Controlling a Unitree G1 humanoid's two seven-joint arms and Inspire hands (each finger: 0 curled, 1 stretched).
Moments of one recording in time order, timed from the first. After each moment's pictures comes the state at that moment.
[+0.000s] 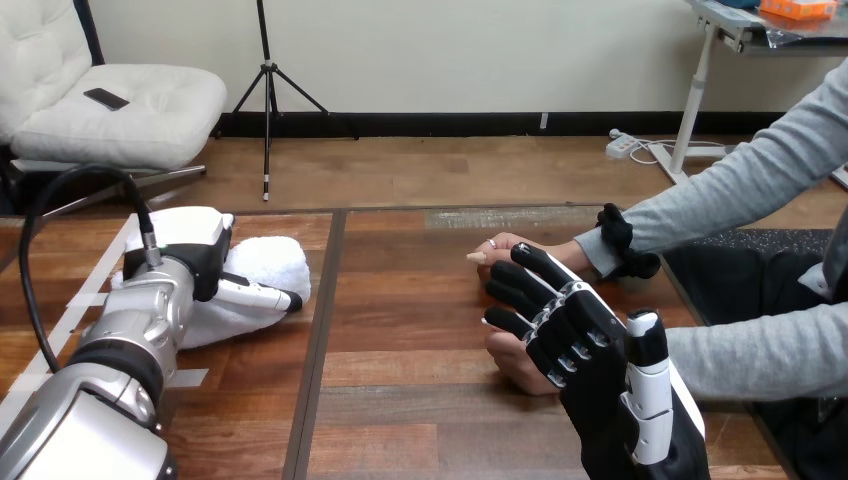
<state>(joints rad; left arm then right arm) -0.91 0.42 -0.54 1.37 0.77 -0.01 0.05 0.32 -0.05 0.06 -0.03 0.39 -0.42 0.55</state>
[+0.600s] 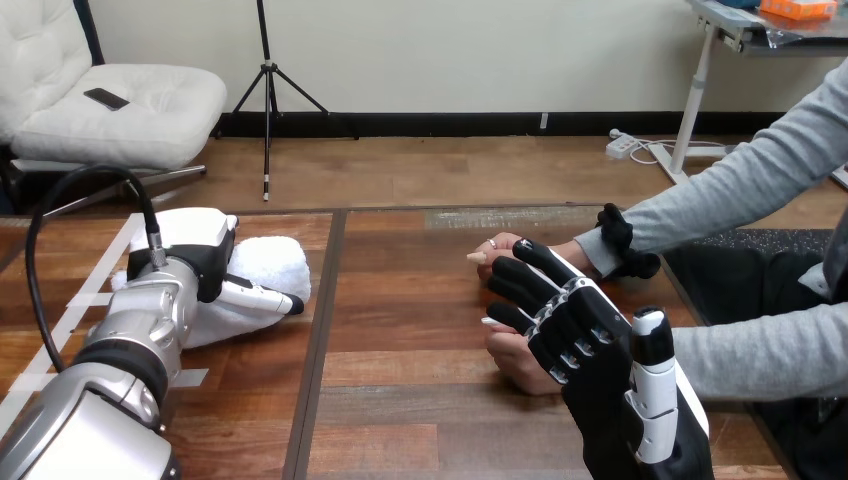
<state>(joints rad) -0.91 0.41 -0.55 1.37 0.77 0.00 0.05 0.32 -0.05 0.06 -0.04 0.40 -0.42 0.55</state>
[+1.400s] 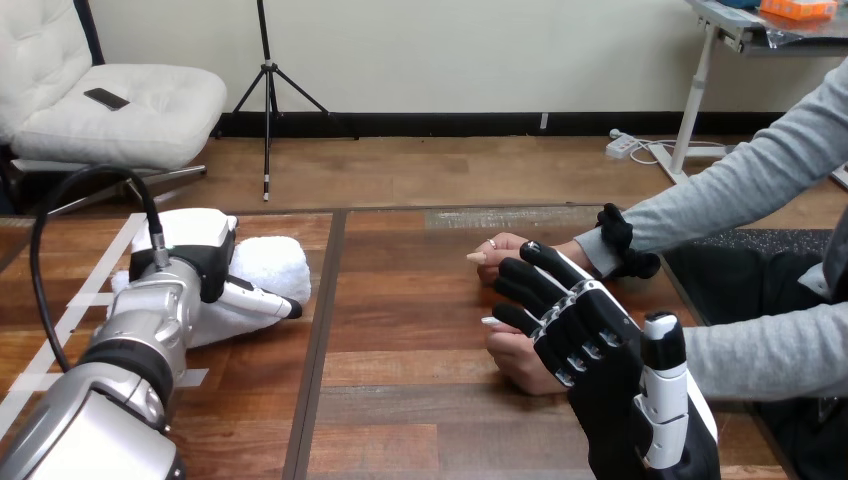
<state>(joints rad) -0.91 0.40 -0.55 1.37 0.76 0.02 0.05 0.34 -0.05 0.06 -0.07 0.42 -0.42 0.55</state>
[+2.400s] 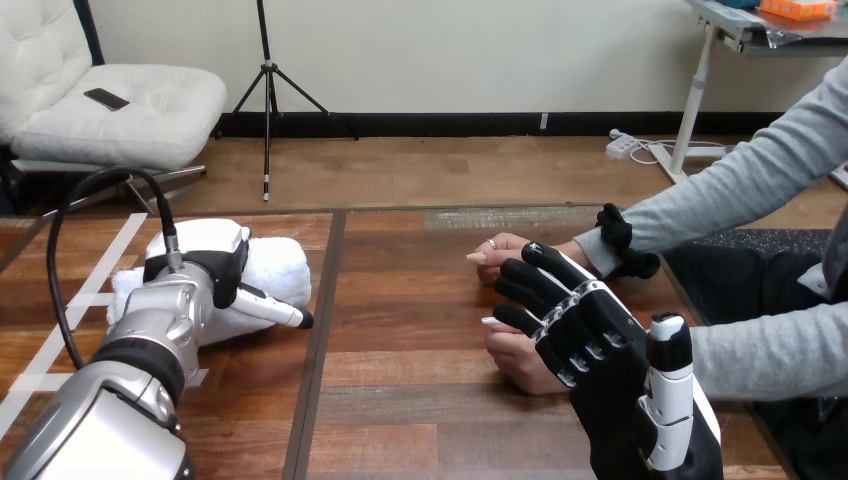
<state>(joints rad) -0.92 0.38 -0.55 1.37 0.76 0.03 -0.01 0.35 -0.05 0.06 -0.08 0.43 -0.42 0.55</state>
